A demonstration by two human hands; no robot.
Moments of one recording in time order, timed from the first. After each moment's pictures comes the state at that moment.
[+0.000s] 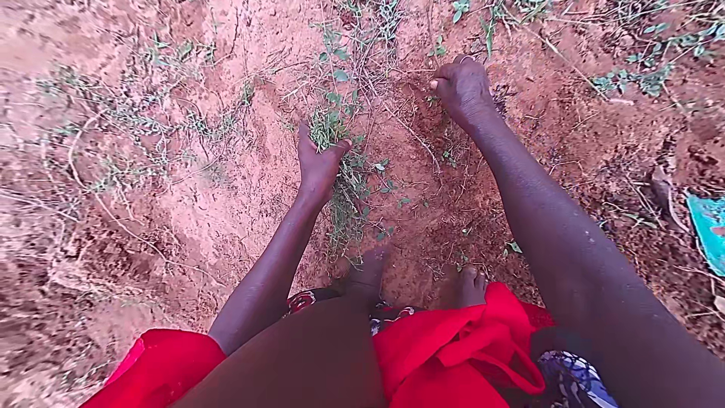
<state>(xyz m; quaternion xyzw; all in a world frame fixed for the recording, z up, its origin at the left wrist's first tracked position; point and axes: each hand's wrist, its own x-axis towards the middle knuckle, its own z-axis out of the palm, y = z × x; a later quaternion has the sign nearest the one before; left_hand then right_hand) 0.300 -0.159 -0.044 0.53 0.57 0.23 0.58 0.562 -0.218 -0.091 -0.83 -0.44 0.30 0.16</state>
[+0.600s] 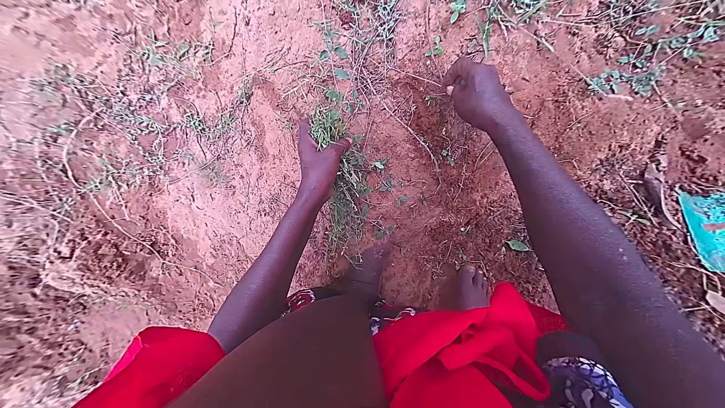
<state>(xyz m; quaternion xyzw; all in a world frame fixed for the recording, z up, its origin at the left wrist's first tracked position) 0.301 -0.160 -0.044 0.54 0.57 0.23 0.58 0.567 -0.239 -0.066 -0.81 -0.43 0.35 0.20</state>
